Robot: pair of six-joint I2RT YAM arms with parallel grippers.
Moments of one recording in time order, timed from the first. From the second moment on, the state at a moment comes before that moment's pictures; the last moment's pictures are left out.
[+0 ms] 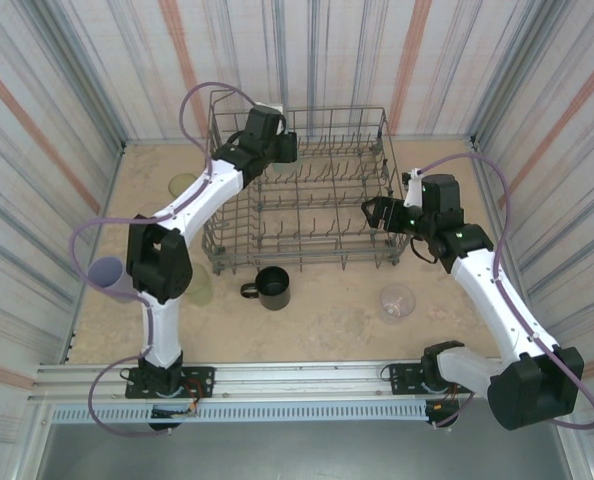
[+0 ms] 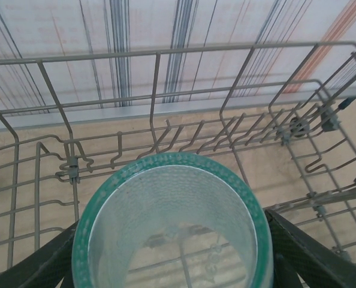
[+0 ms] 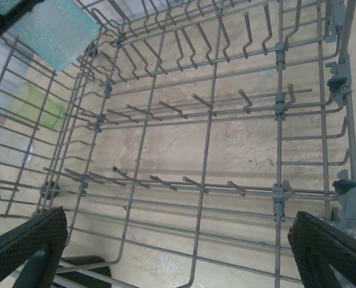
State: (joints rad) left arm -0.51 2.01 1.87 -0.42 -0.17 -0.27; right arm 0.23 1.10 0.97 -0.49 -0.26 0.39
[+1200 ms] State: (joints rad) left arm -0.52 2.17 1.87 -0.25 -0.29 -0.18; right arm 0.23 1.09 1.01 -0.56 -0.25 0.35
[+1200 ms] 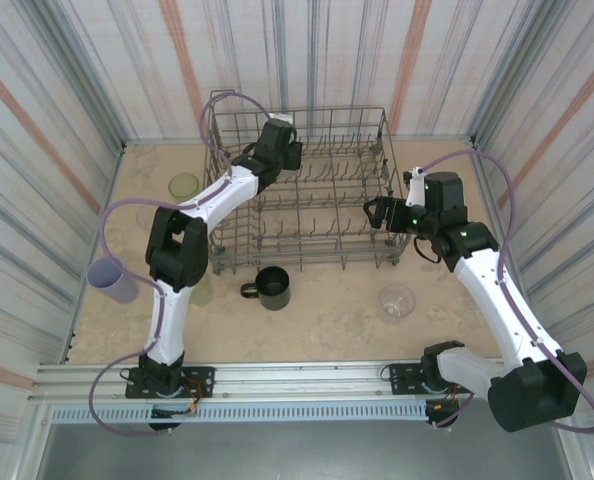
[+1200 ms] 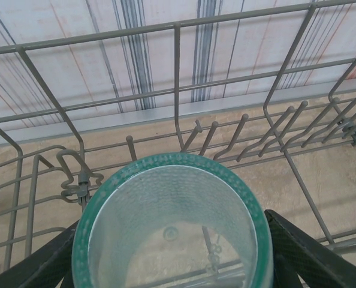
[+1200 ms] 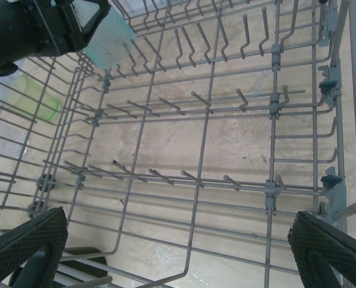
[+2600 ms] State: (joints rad) left arm -0.57 2.23 1.72 -0.02 -0.50 -0.03; right arm 0.23 1.09 1.01 -0.56 -0.25 0.35
